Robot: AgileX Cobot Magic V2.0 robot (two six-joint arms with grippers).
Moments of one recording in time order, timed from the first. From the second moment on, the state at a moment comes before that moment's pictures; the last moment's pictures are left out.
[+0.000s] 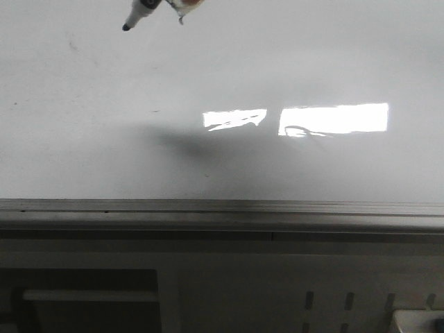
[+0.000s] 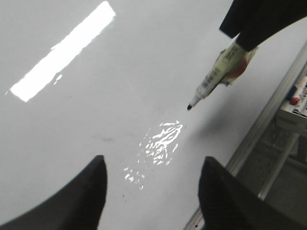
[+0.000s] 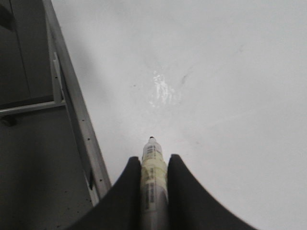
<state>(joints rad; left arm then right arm) -0.46 0.64 -0.85 -0.33 0.74 0.75 0.78 1.16 -1.06 0.17 0.45 -0.52</state>
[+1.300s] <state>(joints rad) -0.30 0.33 -0.57 -0.46 0.58 0.63 0.55 1.19 -0.98 0.13 0.42 -0.51</state>
